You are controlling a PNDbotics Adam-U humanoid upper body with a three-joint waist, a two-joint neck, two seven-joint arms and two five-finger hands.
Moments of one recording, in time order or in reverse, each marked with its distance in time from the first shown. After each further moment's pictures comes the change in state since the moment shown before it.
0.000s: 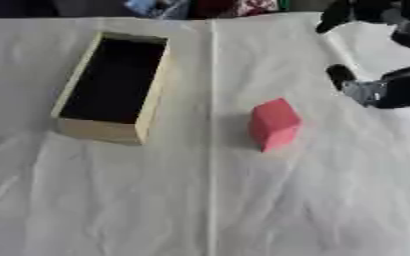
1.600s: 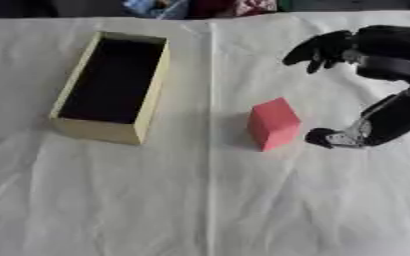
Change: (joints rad) left arm -0.001 -0.008 -0.001 0.000 0.007 0.001 -0.008; right arm -0.048 0.027 0.090 0.000 -0.124 0.065 0.291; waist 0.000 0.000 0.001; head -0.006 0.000
